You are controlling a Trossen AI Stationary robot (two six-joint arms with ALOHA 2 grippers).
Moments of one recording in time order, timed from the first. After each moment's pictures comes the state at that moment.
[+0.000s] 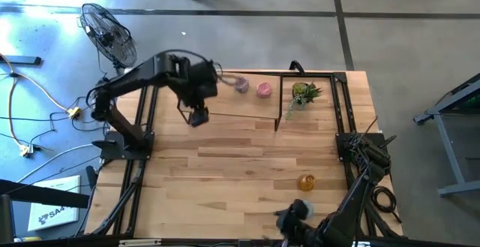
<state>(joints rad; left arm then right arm) 0.17 1.59 1.95 -1.57 0.07 -0.15 0.93 2.09 2.01 -1.18 0.70 1.55</state>
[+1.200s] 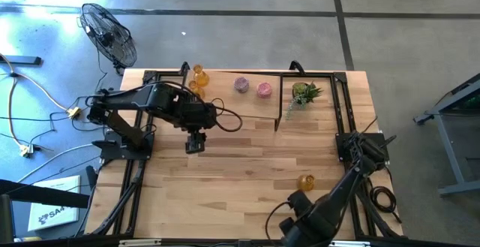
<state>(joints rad) -0.14 1.59 1.95 -1.57 -0.17 -0.26 0.82 2.07 1.94 -1.57 -0.06 1.88</state>
